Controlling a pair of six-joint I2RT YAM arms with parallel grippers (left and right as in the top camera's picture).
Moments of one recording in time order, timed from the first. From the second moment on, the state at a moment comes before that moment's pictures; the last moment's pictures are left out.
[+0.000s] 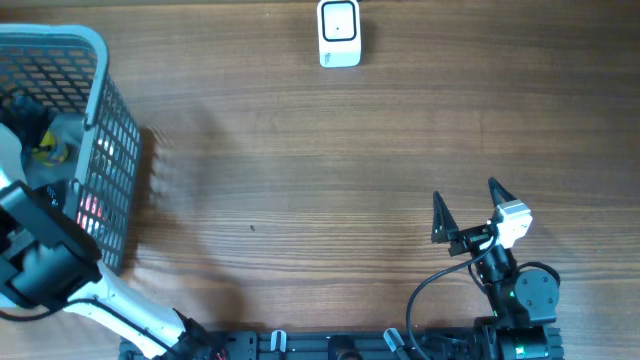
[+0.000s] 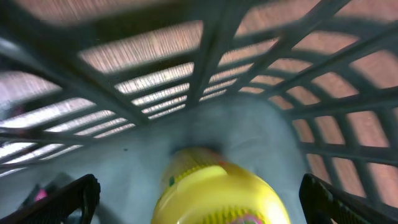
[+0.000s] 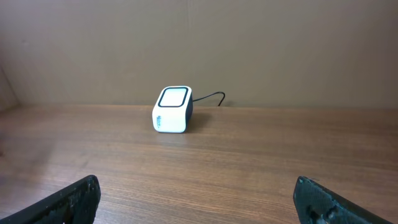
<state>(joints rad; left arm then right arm) 0.67 2.05 1.62 -0.63 -0.11 -0.47 0.07 0.01 0.01 0.01 -0.19 0.09</state>
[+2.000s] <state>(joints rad) 0.55 1.94 1.63 -0.64 -0.21 -0.47 0.07 0.01 0.01 0.01 -0.19 0.09</state>
